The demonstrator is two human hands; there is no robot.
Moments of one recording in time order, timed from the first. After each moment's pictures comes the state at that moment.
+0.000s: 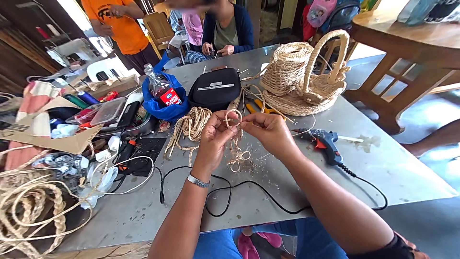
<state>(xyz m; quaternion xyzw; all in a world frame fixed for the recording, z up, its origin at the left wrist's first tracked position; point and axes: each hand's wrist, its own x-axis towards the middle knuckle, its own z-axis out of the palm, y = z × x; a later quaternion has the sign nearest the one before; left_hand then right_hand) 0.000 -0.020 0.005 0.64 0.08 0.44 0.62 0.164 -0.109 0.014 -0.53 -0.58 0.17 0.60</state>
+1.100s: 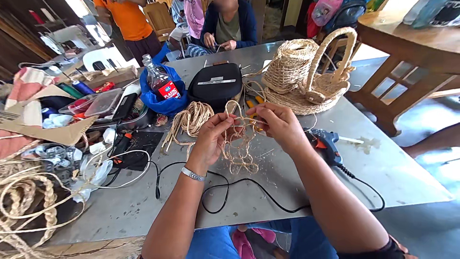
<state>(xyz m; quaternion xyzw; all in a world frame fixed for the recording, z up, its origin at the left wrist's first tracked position) -0.002 -0.017 0.007 0.56 0.18 0.36 0.72 0.182 -0.116 0.018 -0.56 -0.55 0.22 0.58</state>
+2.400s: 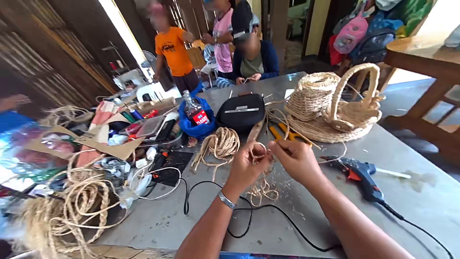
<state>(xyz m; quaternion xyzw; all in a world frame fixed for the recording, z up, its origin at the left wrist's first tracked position) 0.011 -0.030 0.002 0.75 0.12 0.45 0.47 0.166 -0.107 0.013 -0.61 -0.60 0.06 0.52</state>
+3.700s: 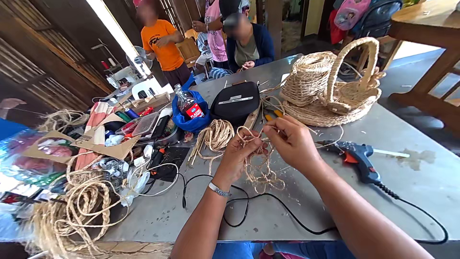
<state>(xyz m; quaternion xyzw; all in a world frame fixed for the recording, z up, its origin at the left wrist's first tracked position) 0.006 -0.026 0.002 0.60 0.13 0.37 0.70 0.173 -0.105 0.012 -0.54 -0.62 -0.01 0.57</state>
